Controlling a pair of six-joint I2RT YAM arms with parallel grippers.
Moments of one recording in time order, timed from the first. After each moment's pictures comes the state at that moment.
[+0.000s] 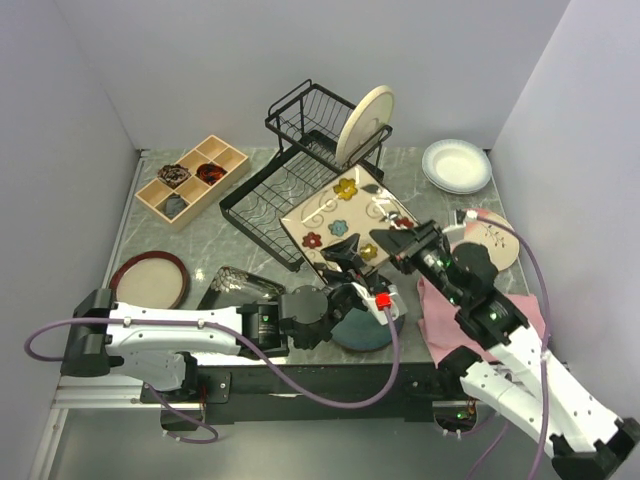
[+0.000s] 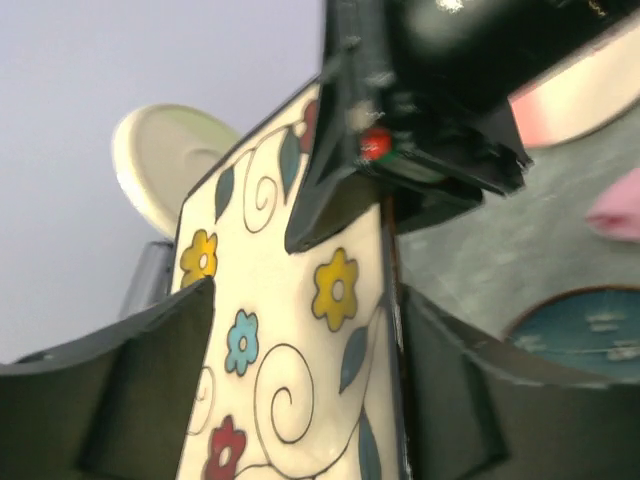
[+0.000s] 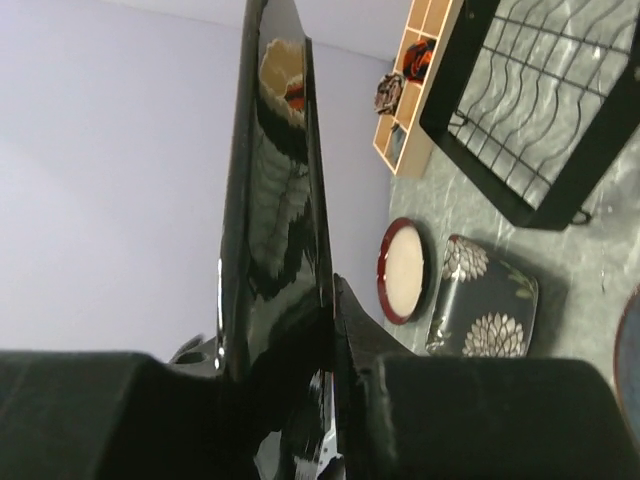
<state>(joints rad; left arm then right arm) -1.48 1.34 1.05 0.37 -0.74 0.85 0.59 0.67 0.73 -0.14 0.01 1.31</state>
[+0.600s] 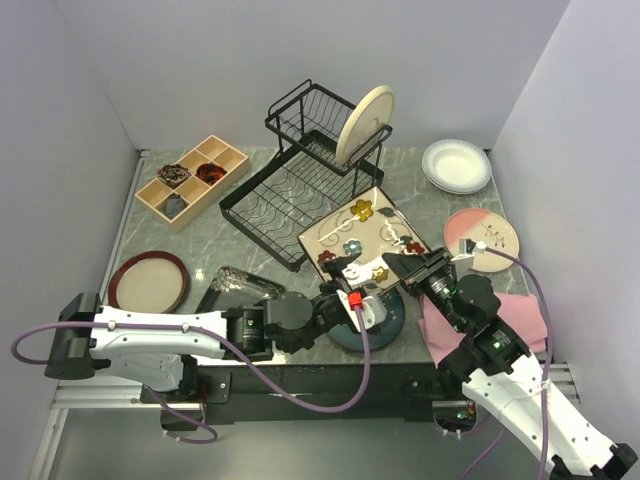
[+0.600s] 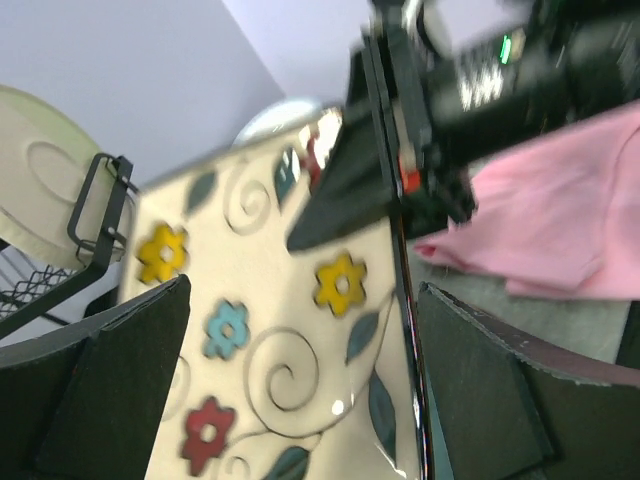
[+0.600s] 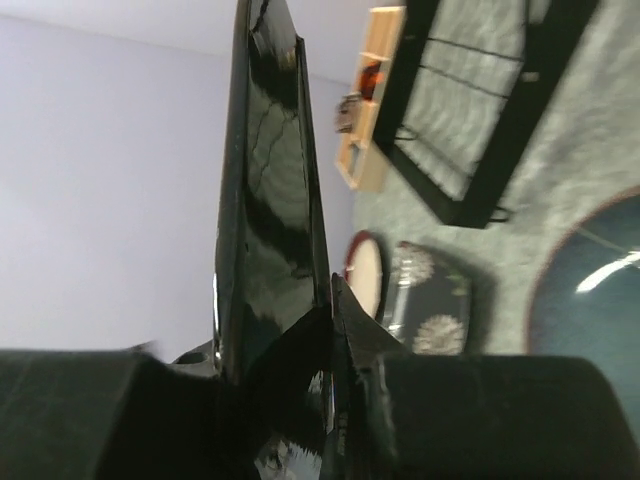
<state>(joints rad) -1.49 1.25 0.94 0.32 -0.52 0.48 0.60 0.38 0.48 -0.17 0.09 1.32</state>
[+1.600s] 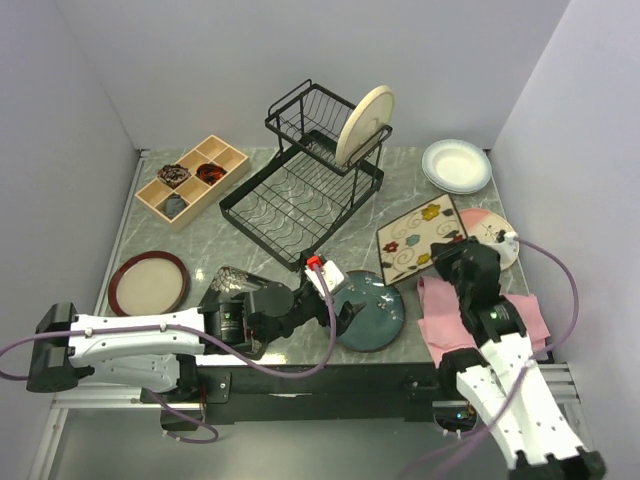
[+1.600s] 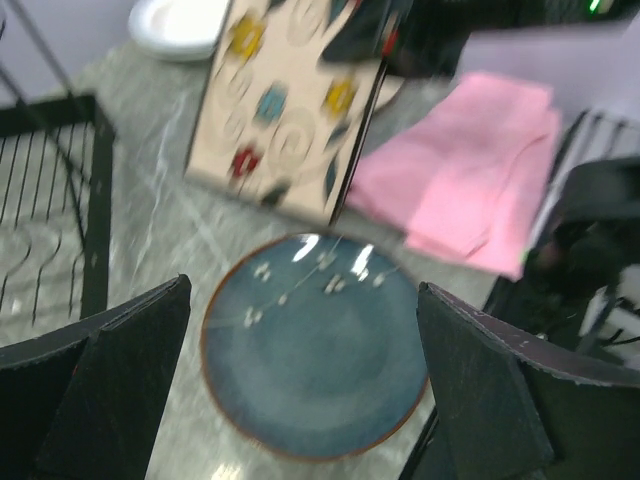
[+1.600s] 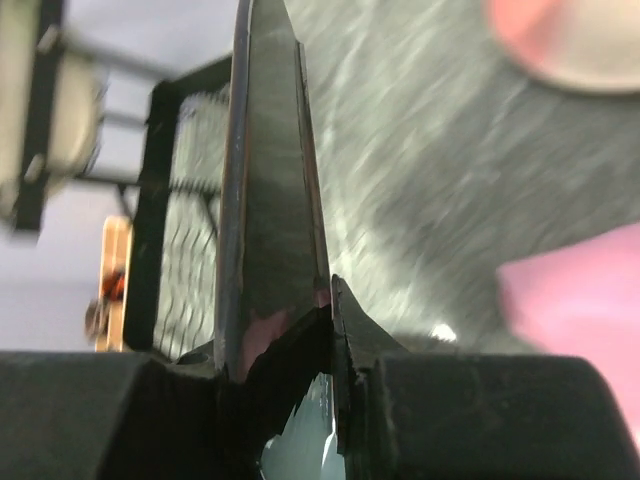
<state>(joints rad) -1.38 1.10 0.84 0.17 -0.39 -0.04 0.24 0.56 0.56 -0.40 0.28 1.02</state>
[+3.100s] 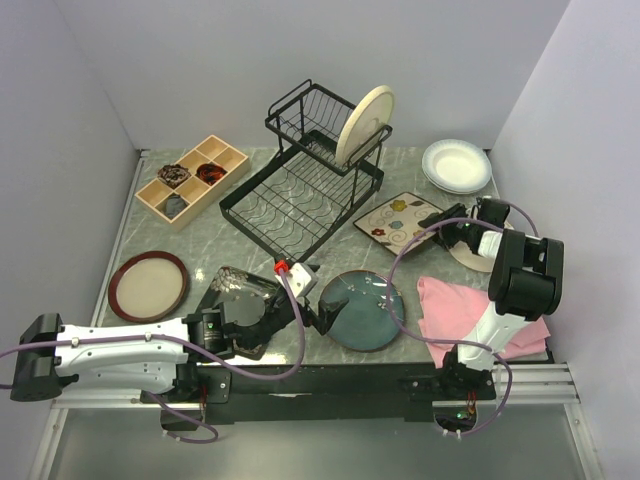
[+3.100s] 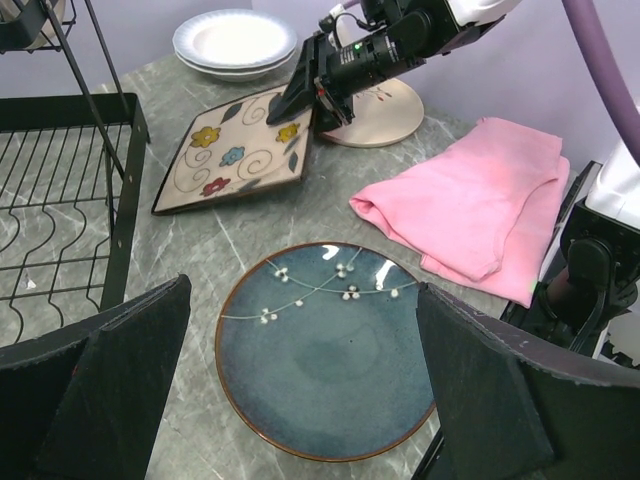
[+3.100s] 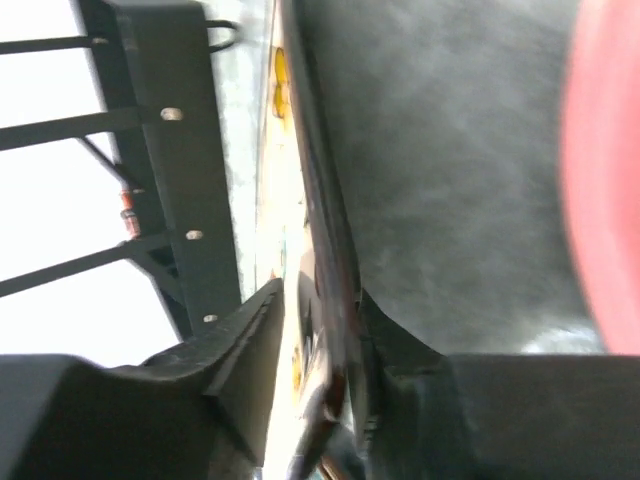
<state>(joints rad) -1.36 0.95 0.61 0.33 -0.45 -0.08 -0.30 1.78 0.84 0.23 -0.70 0.85</state>
